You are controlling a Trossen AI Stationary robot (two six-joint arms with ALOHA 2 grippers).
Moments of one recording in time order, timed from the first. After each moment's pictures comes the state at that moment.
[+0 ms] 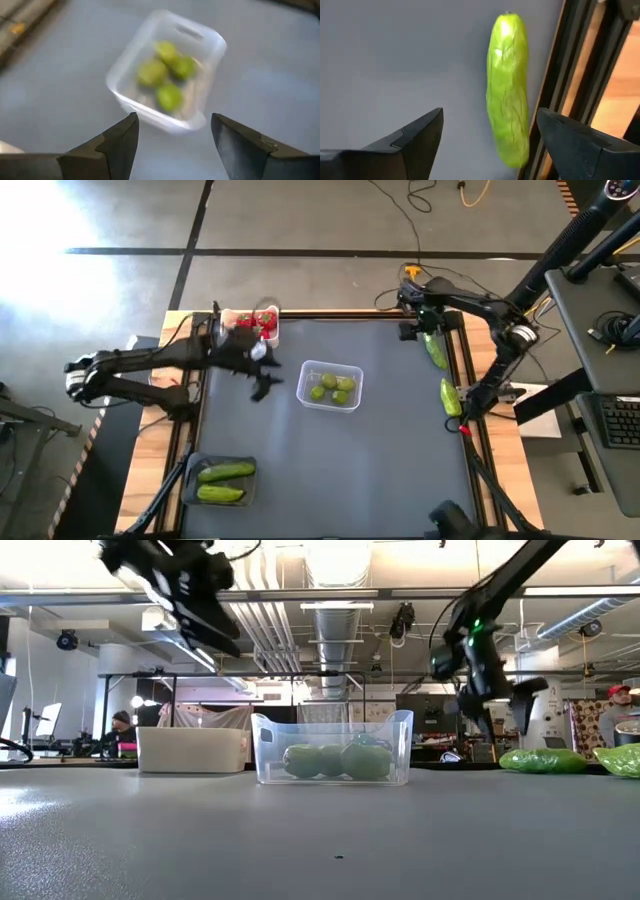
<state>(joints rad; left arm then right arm) 0.29 1.09 0.86 -0.49 0.15 -0.07 -0.95 1.72 1.22 -1.17 0.18 0.52</state>
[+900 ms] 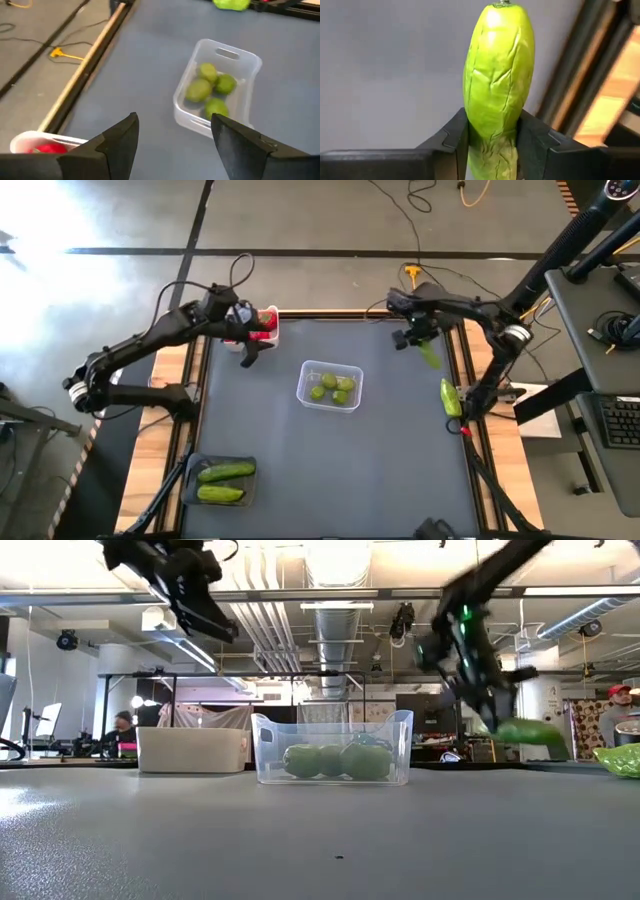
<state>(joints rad) 0.64 1.09 1.00 -0.61 0.34 0.23 -0.81 1.73 1.25 -1.26 0.21 0.52</state>
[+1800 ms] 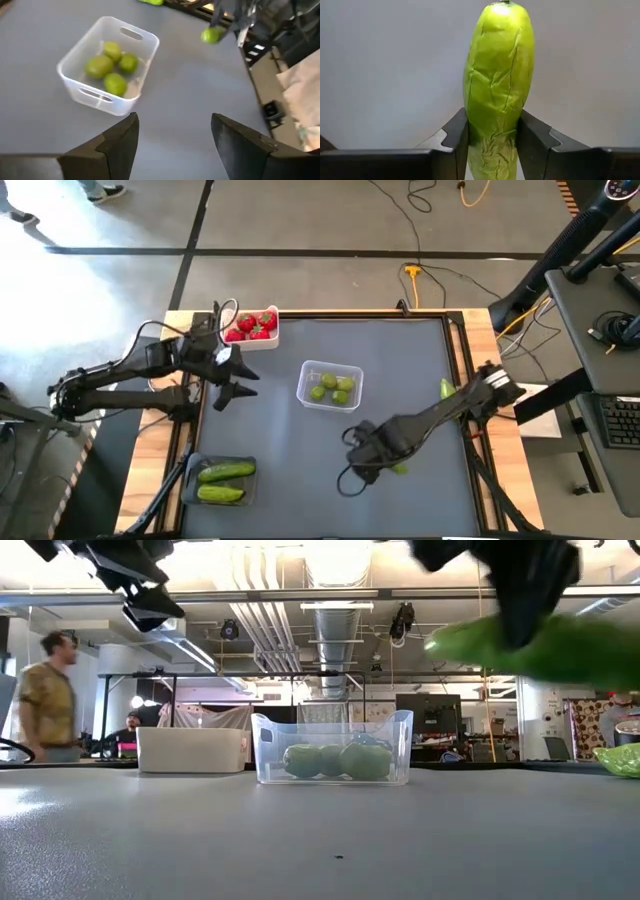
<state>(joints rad) 0.30 0.73 0.75 -0.62 0.39 -0.12 0.44 1.89 1.63 -1.27 0.05 1.14</state>
